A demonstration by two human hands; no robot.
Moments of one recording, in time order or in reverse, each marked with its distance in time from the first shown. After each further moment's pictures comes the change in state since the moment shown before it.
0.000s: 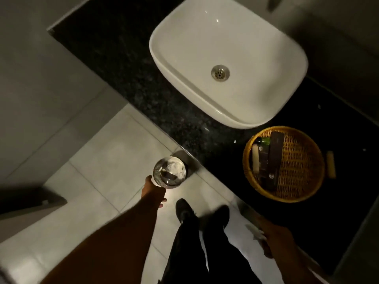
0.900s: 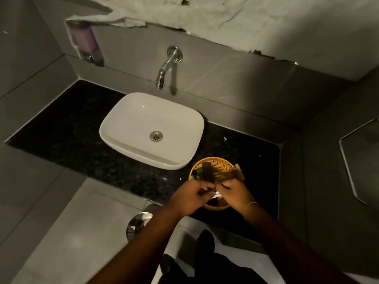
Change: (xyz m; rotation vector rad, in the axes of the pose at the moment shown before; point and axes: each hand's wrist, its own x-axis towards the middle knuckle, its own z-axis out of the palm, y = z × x) left_hand -0.276 0.146 0.089 0.619 -0.738 1.271; right_hand -0.010 -0.112 -0.076 -0.337 0.332 -0.407
